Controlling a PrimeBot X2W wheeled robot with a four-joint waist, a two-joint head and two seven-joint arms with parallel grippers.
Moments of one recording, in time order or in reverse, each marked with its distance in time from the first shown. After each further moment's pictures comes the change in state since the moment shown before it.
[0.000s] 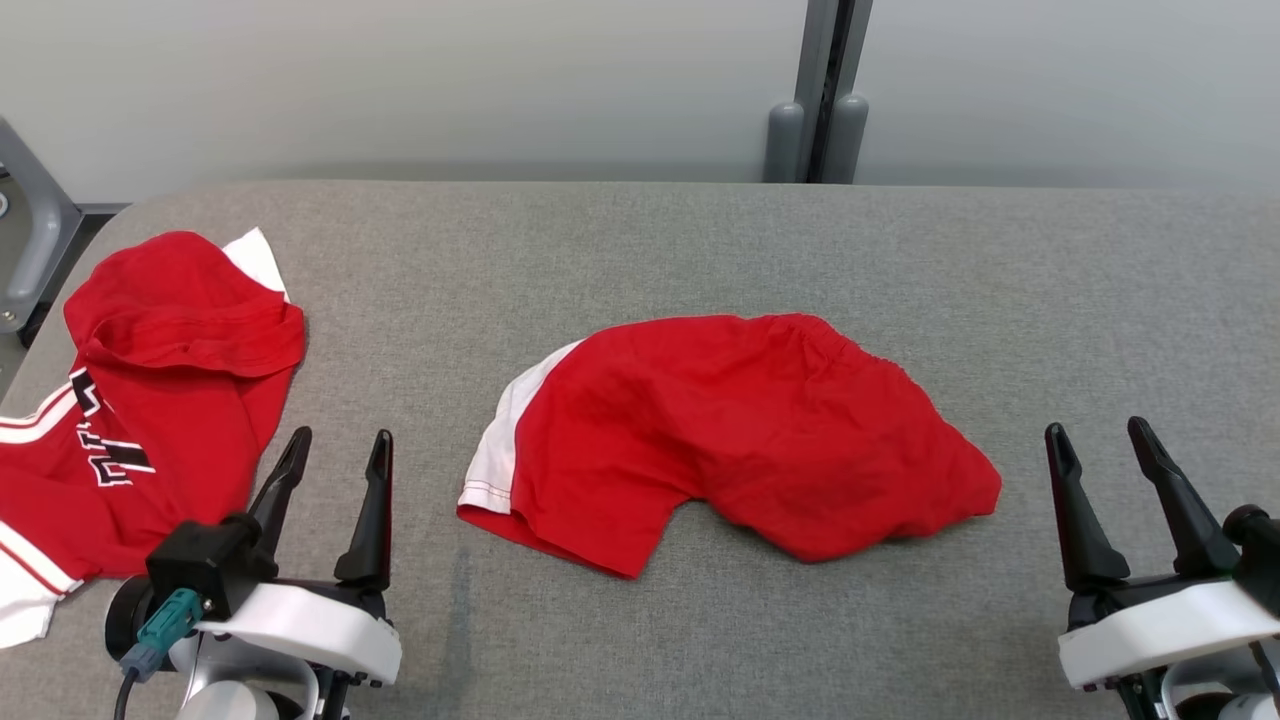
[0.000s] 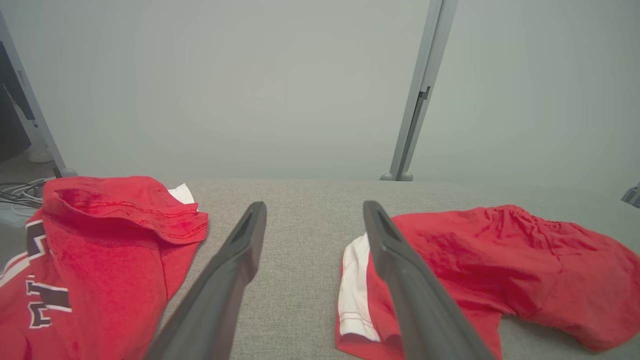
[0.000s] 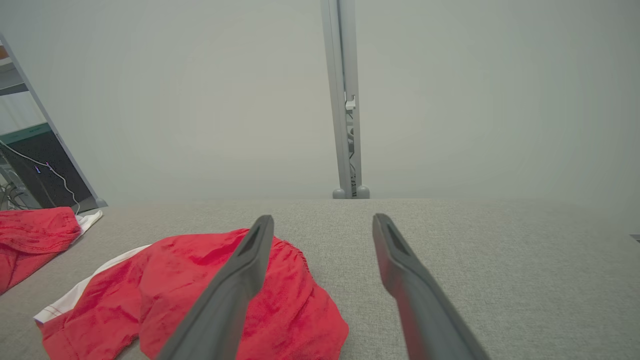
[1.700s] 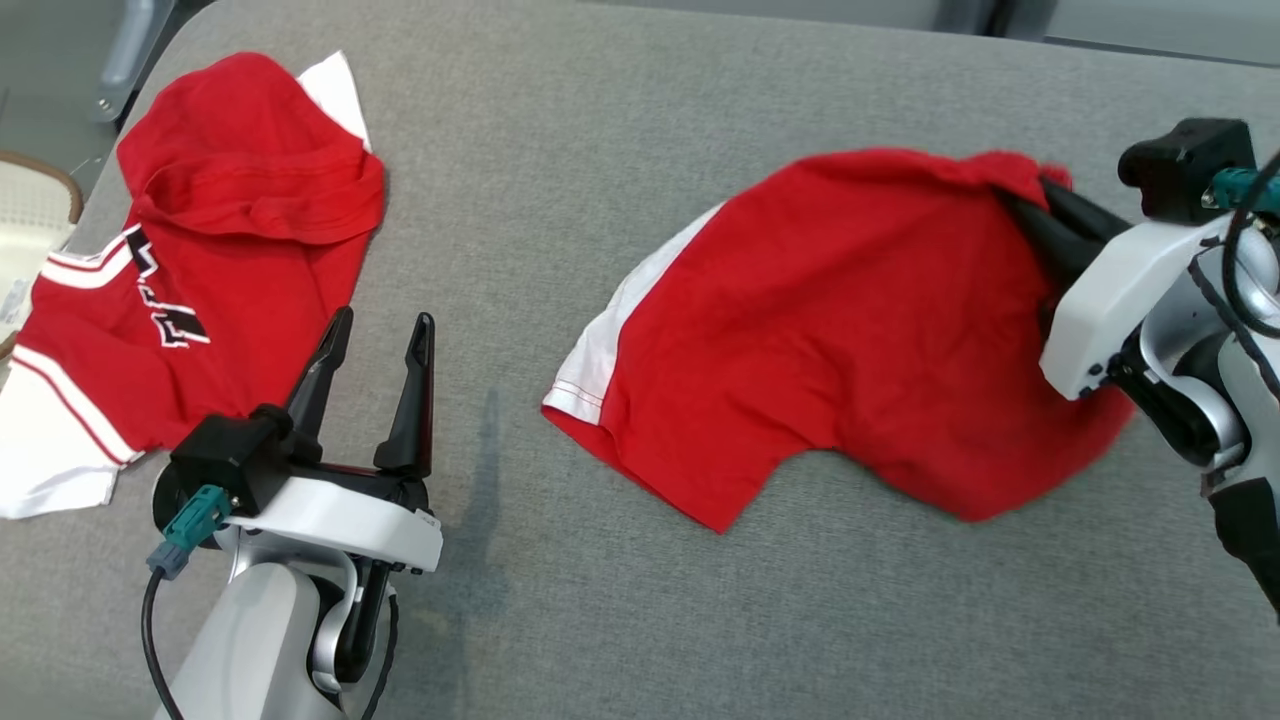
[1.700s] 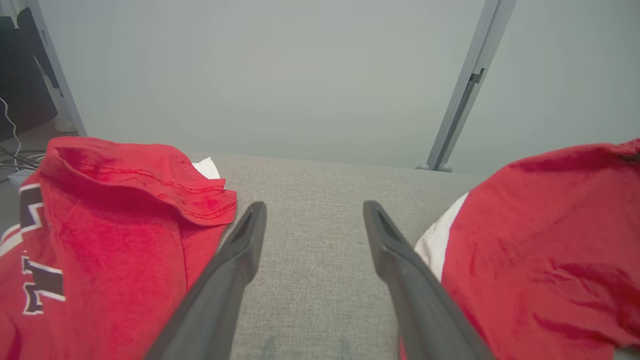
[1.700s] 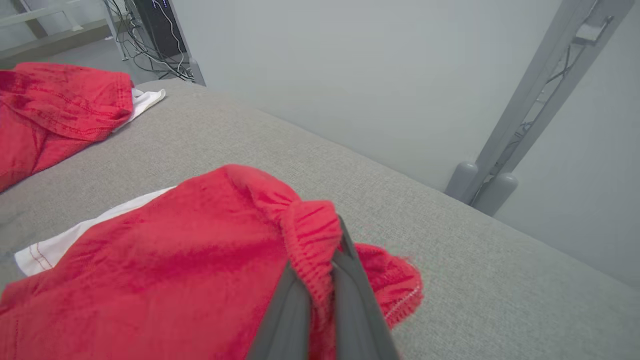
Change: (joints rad) left arm -0.216 -0.109 0.015 0.158 0.029 -0.107 -0.082; right arm -0.739 -0.377 0.547 0.393 0.301 0.000 0.252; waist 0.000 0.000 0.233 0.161
